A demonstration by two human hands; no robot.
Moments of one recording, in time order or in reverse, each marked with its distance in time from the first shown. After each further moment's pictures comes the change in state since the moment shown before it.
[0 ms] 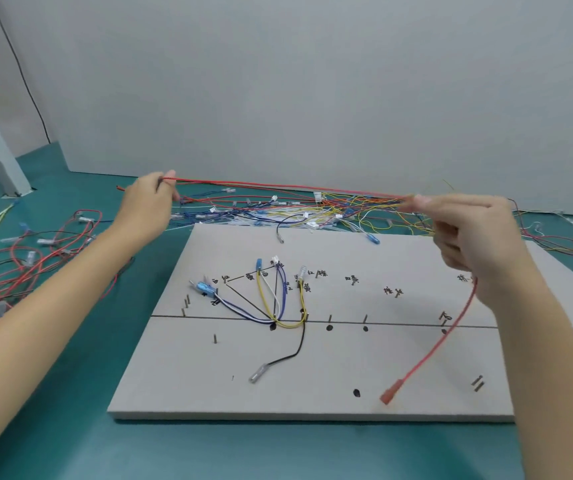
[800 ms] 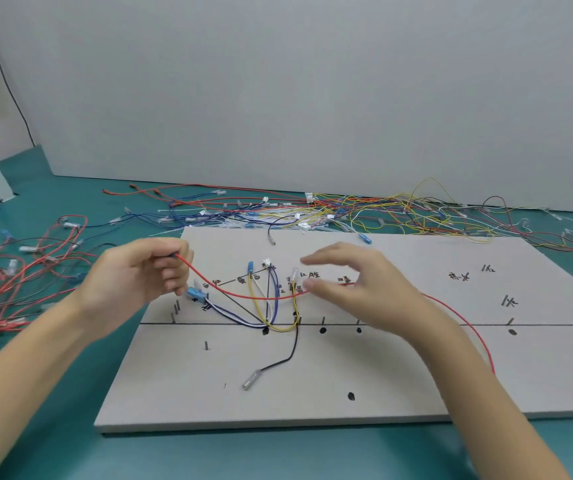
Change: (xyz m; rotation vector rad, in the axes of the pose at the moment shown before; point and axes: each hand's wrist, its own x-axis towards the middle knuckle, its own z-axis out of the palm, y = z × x) left_hand -0.104 0.028 -0.032 -0.888 -0.655 -0.111; right_hand -0.023 0.037 0.062 -0.495 -0.453 -0.228
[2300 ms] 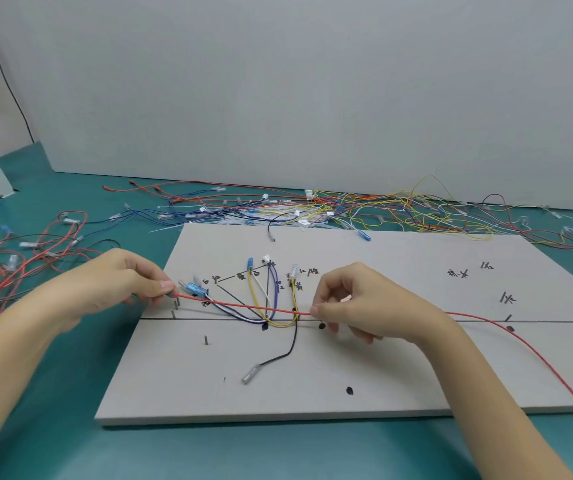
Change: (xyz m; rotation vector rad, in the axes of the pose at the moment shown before) left_hand -0.003 -0.002 -0.033 0.688 0.168 -0.418; right_hand -0.009 0.002 -0.001 0.128 -0.318 0.258
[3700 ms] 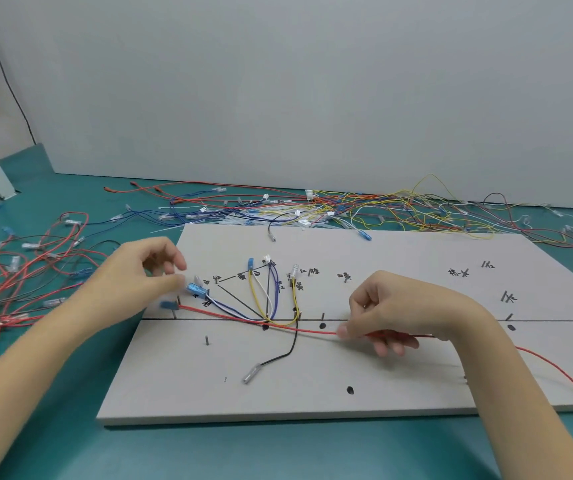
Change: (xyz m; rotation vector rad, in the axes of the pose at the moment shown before) left_hand 0.002 0.003 0.020 0.082 0.265 0.370; right_hand -0.015 0.010 -0.027 -0.014 -0.203 0.166
